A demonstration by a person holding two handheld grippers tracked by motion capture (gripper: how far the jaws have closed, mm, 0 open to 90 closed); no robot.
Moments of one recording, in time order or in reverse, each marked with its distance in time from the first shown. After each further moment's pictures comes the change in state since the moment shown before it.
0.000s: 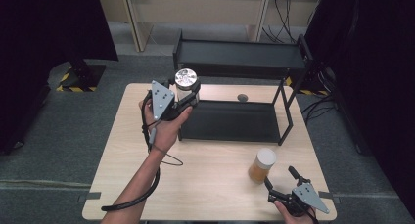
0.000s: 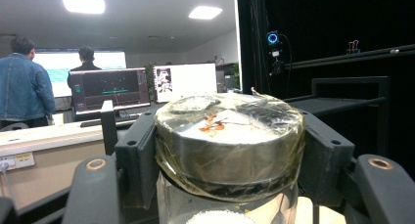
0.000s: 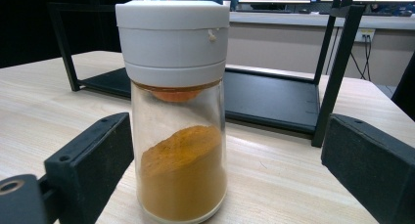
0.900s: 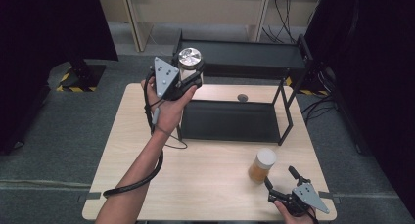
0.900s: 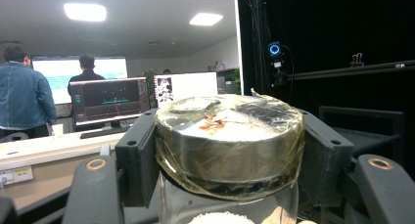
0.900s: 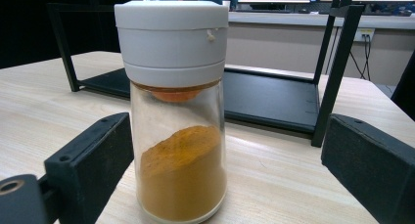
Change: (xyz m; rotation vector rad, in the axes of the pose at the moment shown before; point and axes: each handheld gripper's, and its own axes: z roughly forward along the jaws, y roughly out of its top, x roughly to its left) left arm 0.004 0.038 0.035 -0.025 0.003 -0.002; right arm 0.000 0.000 0.000 0.000 0.000 0.000
